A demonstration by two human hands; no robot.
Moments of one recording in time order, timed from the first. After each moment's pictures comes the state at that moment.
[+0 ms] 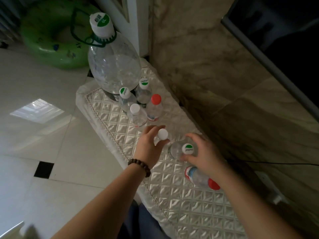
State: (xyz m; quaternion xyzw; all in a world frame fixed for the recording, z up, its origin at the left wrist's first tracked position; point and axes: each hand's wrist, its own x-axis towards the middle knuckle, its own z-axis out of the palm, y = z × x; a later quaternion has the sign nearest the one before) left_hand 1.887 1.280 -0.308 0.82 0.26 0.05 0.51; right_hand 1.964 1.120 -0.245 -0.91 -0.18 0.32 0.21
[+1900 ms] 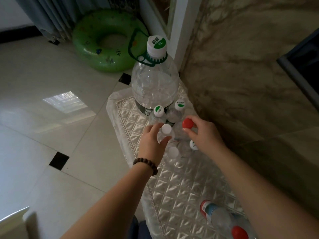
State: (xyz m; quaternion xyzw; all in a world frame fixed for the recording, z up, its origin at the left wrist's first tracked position) left_hand 1.908 1.353 -0.302 0.79 0.40 0.11 0.45; right_hand 2.043 1.249 -0.265 -0.89 -0.31 0.25 0.21
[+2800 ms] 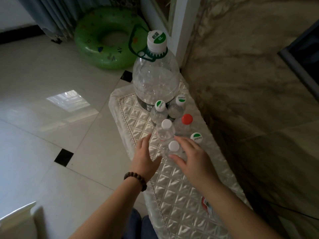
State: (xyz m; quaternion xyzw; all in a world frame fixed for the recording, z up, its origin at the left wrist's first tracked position) left_hand 1.849 1.339 -0.325 0.80 0.39 0.02 0.46; right_hand 1.955 1.219 -0.255 -0.86 -0.38 0.22 0.26
